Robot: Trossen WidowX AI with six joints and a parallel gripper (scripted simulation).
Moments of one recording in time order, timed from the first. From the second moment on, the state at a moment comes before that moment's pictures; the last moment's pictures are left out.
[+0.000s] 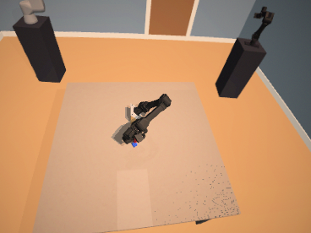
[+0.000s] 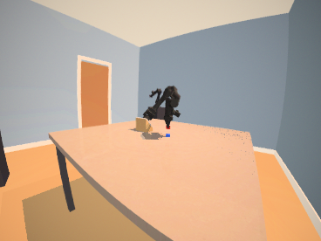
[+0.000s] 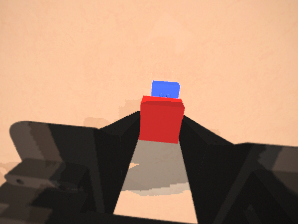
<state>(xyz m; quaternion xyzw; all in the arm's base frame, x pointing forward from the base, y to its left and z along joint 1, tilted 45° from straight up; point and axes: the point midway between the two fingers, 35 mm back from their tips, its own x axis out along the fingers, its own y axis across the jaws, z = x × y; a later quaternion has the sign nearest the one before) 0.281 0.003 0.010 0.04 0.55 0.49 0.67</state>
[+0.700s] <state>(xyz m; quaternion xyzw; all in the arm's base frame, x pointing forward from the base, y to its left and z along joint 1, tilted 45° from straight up) 0.282 0.023 -0.016 0.03 0.55 0.49 0.67</state>
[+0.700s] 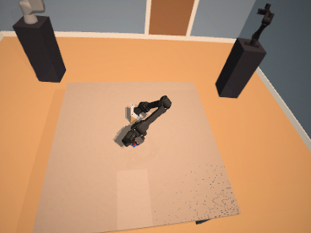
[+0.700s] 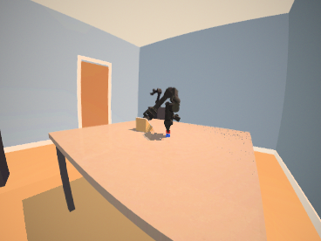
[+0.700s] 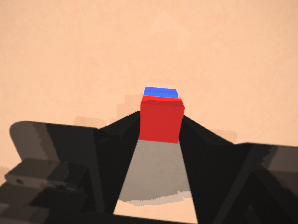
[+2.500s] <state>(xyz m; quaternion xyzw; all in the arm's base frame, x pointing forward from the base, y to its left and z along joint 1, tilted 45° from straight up) 0.280 0.024 -0.015 0.03 0.55 0.50 0.67</state>
